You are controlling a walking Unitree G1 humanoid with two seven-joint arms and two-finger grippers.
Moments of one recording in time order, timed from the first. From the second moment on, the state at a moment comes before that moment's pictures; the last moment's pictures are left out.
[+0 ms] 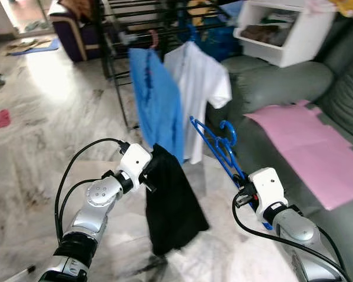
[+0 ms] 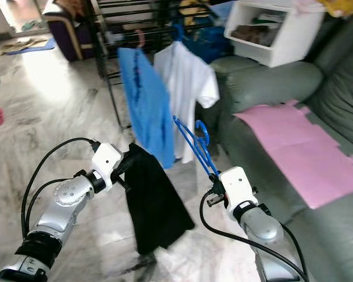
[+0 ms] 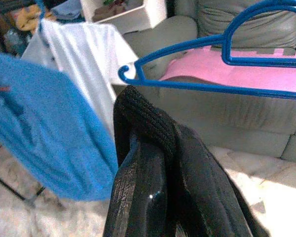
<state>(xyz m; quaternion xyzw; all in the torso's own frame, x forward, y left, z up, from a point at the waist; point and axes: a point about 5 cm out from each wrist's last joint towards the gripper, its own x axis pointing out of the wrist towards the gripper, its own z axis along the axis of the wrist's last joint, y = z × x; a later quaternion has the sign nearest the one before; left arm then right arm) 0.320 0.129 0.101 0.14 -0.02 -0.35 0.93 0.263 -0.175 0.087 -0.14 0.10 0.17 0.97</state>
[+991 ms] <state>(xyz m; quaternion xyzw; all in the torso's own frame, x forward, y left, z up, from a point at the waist) 0.334 0.185 0.137 0.42 0.00 -0.43 0.80 0.275 -0.189 0.101 -0.16 0.08 0.19 0.97</state>
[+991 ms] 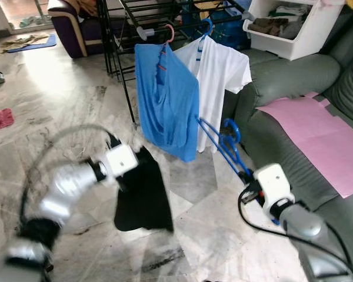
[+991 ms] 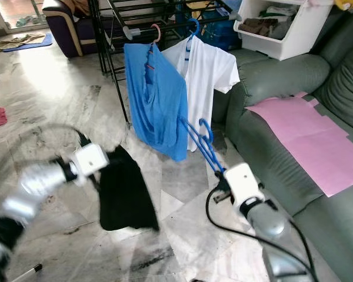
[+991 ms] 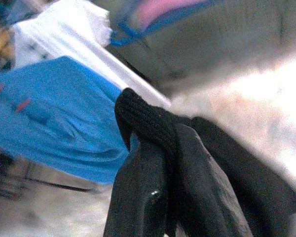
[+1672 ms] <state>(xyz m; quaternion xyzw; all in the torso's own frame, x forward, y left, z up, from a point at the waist) 0.359 0.186 0.160 0.61 -0.06 -0.40 0.68 0.249 -0.224 0.104 -0.20 0.22 0.42 0.85</state>
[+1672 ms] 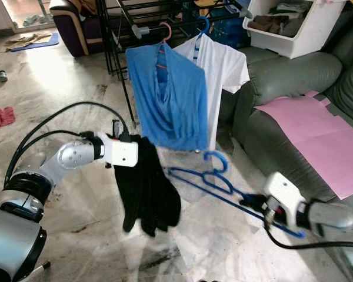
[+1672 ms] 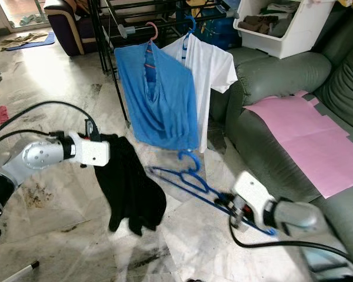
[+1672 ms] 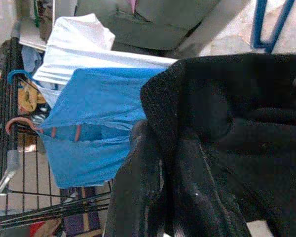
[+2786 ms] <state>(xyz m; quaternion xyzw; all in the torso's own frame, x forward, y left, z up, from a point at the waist) 0.359 0.175 0.154 0.59 -0.08 -0.42 0.69 0.267 -0.231 0.124 -0.23 0.18 0.41 0.86</state>
